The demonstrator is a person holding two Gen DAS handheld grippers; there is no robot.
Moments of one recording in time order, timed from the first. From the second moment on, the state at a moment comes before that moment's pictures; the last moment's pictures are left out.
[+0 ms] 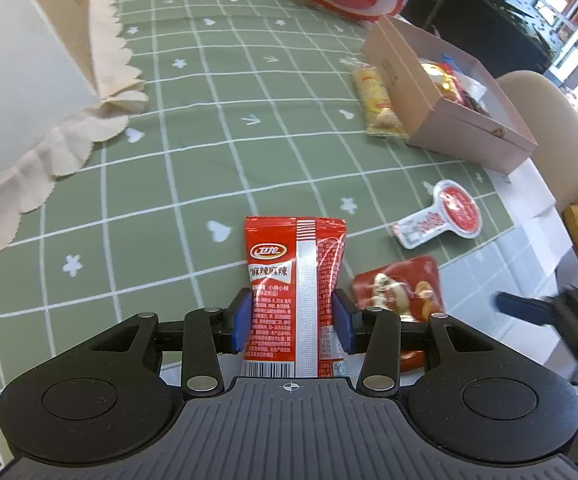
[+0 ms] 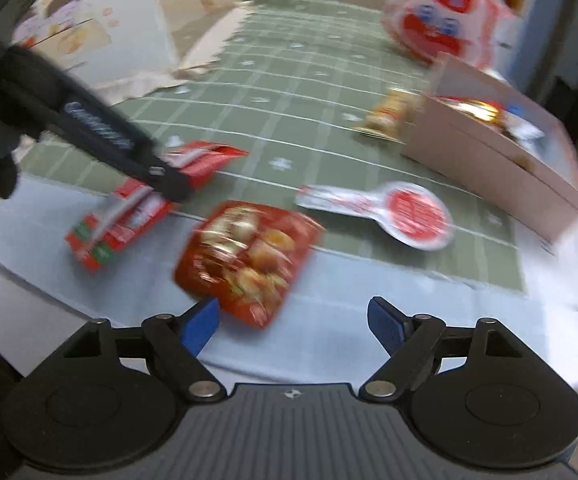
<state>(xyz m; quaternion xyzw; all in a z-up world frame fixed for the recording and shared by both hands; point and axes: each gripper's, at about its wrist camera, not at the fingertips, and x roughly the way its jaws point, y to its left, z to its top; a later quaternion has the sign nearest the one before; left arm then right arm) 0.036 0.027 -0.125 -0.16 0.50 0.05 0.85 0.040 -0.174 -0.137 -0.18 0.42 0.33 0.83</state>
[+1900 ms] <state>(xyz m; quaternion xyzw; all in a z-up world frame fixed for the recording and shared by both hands) 0.010 0.029 -0.129 -0.07 0.50 0.04 0.86 0.058 -0.166 -0.128 -0.07 0.44 0.27 0.85</state>
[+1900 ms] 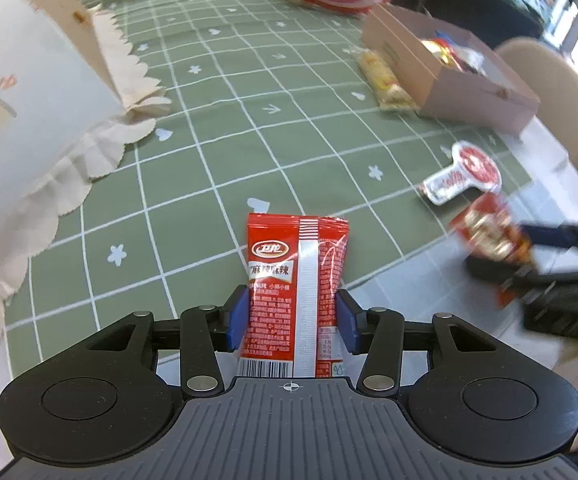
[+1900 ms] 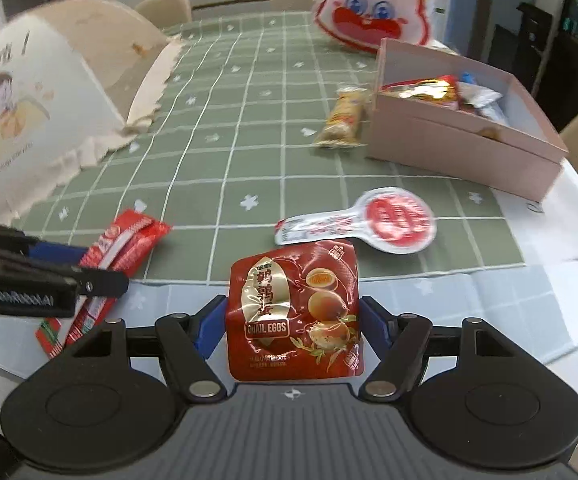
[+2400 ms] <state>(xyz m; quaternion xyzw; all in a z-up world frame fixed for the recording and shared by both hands) 0.150 -0.033 0.053 -0.10 0.30 -0.12 0.94 0.112 -0.290 0.003 -0.04 0.31 0.13 0.94</state>
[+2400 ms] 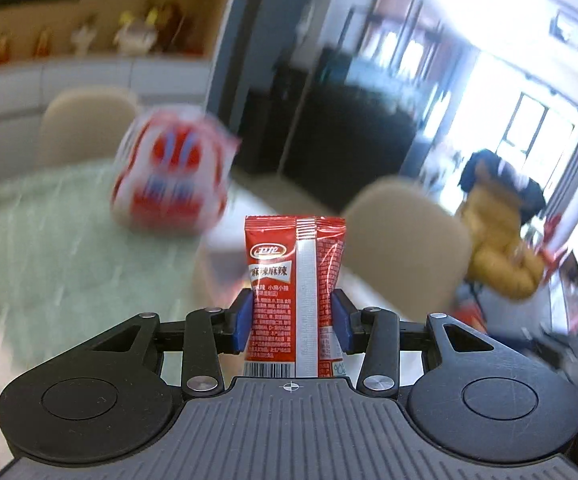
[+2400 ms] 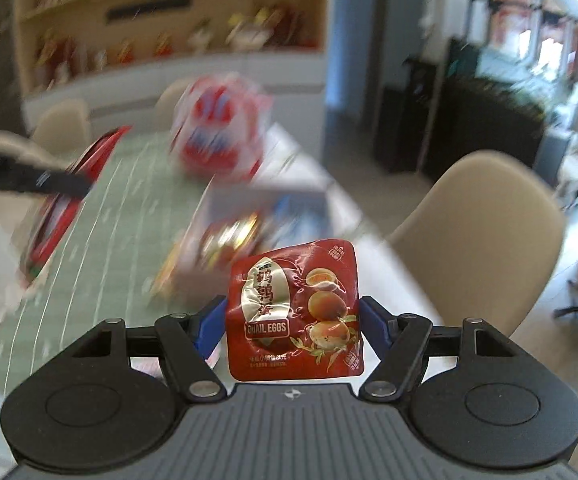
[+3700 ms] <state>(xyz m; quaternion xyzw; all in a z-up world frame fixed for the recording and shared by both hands) 0.261 -0.063 -0.083 -0.16 0.43 -0.10 0.88 0.349 -0.240 -0.052 -0.10 0.35 0.26 0.89</state>
